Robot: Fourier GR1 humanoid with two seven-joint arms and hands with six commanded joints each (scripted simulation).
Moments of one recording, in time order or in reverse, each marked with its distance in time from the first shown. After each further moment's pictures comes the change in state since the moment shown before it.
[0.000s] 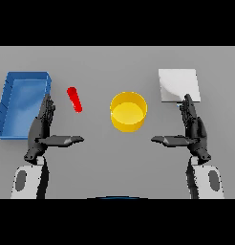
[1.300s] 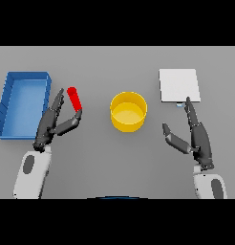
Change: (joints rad) left arm -0.164 0.071 -0.045 0.222 -0.165 -0.002 -0.029; right arm 0.091 -0.080 0.089 -0.110 0.207 -0.037 -0.116
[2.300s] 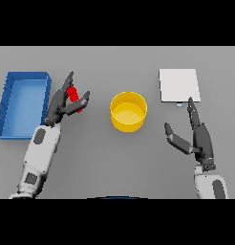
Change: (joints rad) left arm -0.323 -0.015 0.092 0.416 0.009 0.013 -0.121; right arm 0.010 -0.004 -0.006 -0.017 0.004 -0.008 0.020
